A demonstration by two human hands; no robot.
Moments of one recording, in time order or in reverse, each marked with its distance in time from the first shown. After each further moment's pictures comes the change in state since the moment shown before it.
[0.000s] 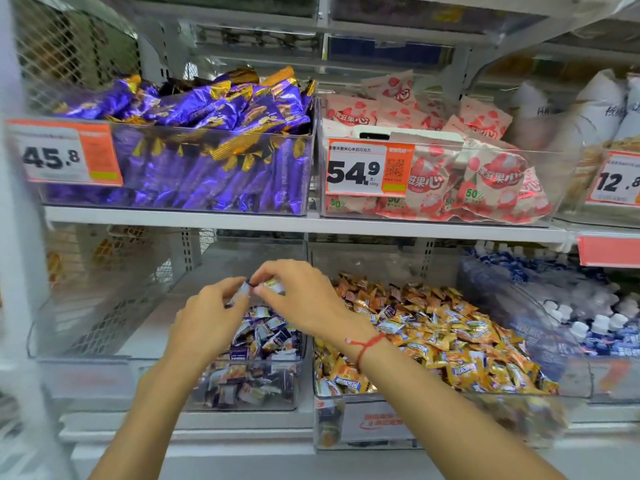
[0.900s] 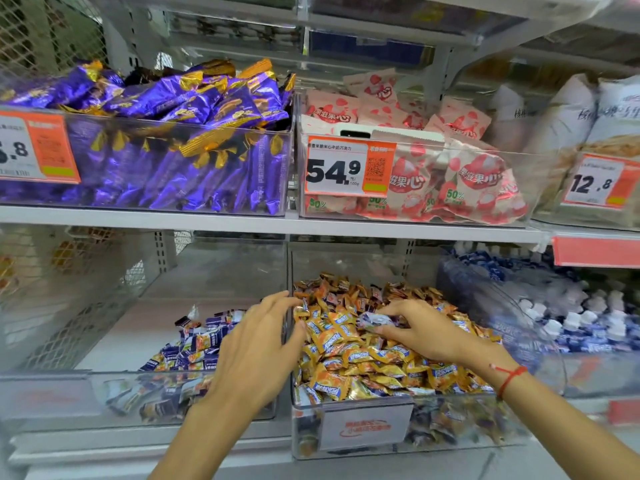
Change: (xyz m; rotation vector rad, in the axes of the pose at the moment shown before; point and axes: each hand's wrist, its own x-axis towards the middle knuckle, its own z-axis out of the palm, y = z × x) left_hand -0.026 0.039 0.063 0.127 0.015 0.373; right_hand -0.100 0.134 -0.075 -0.188 -0.221 0.286
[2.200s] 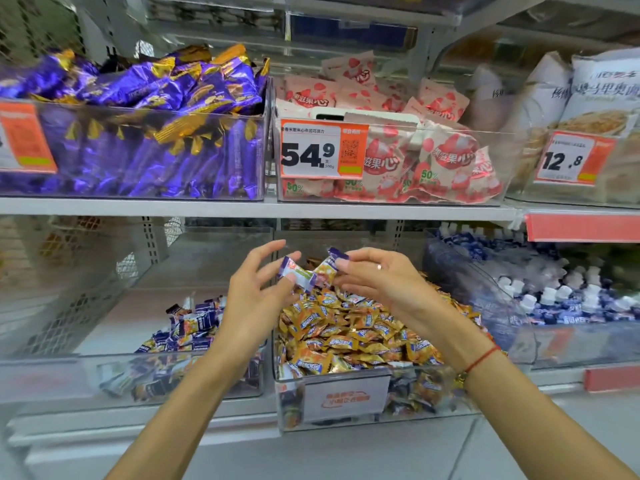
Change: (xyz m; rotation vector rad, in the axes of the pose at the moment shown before) left_hand 0.007 0.034 -0.015 -1.071 0.028 -0.139; right_hand -0.016 -0.071 -0.028 1.235 0.208 0.191
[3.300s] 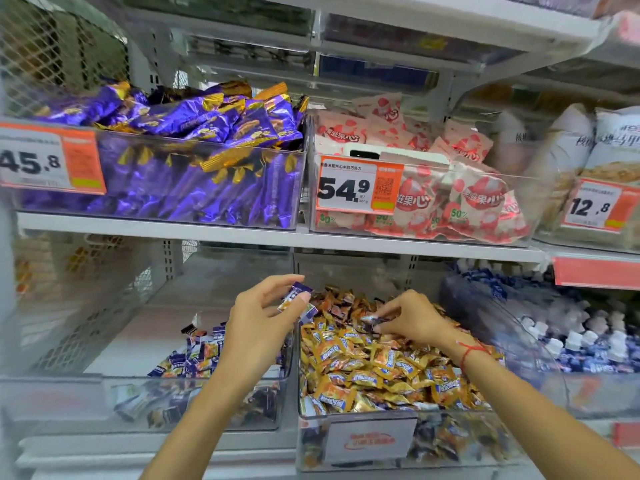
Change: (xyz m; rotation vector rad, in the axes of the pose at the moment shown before) left_hand 0.012 -0.006 -0.029 0.190 0.103 0.041; right_hand 0.076 0.048 -0.048 -1.106 -0.003 -0.009
